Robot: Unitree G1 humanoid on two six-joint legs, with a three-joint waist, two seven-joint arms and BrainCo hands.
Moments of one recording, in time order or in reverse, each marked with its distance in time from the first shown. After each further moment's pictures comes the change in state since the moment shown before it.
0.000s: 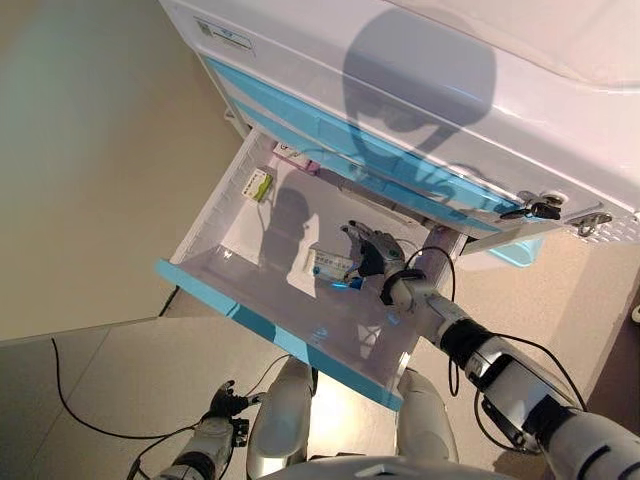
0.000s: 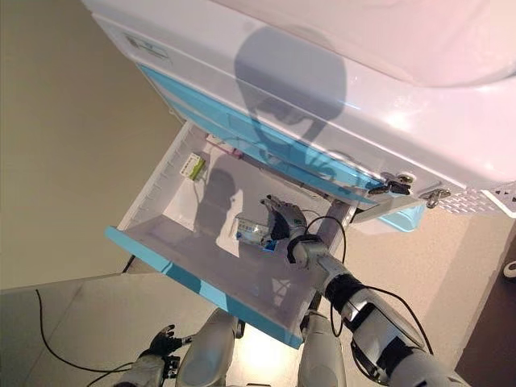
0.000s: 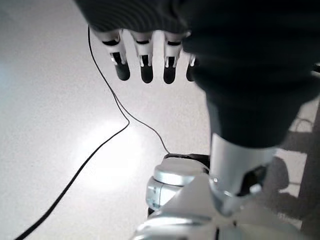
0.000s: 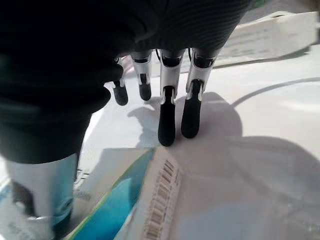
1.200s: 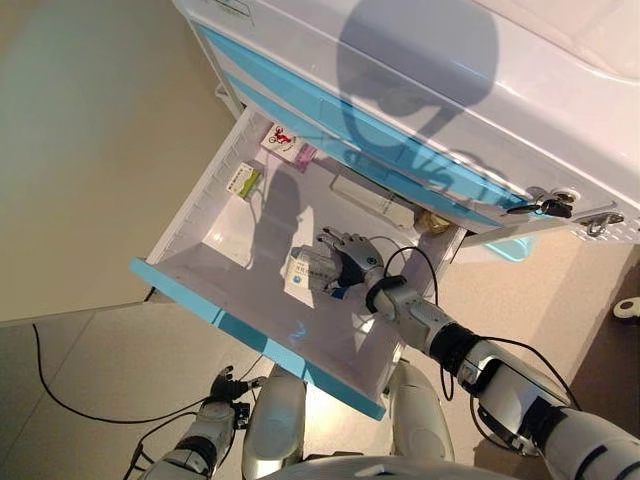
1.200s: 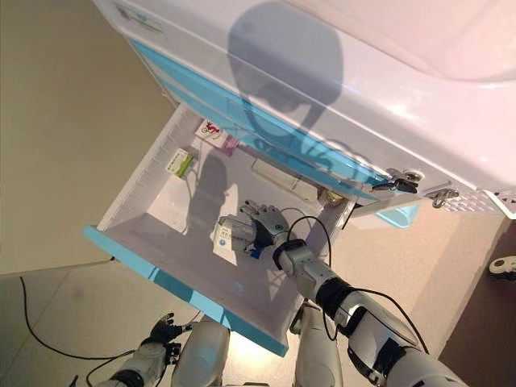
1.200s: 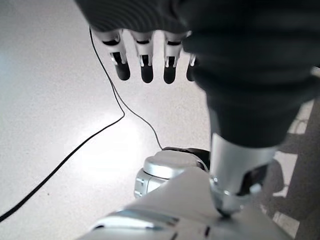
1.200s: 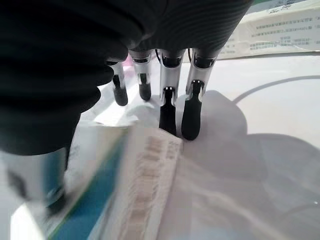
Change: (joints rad) left arm -0.062 0.013 -0.017 0.014 -0.058 0.001 0.030; right arm 0.003 0.024 0.101 -0.091 -0.037 0.008 -0.023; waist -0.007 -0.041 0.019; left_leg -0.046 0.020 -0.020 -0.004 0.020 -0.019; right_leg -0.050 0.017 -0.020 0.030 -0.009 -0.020
